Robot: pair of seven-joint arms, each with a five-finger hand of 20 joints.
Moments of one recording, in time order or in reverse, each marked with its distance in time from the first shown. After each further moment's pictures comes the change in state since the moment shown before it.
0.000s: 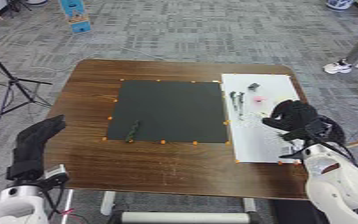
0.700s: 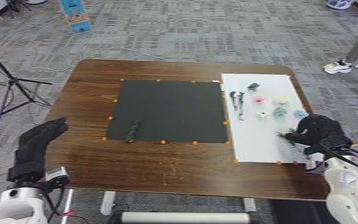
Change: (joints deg) left arm 0.7 -0.2 -0.3 -0.4 0.9 -1.3 -0.9; right arm -6.6 1.6 6.5 4.3 -6.8 -1.3 2.2
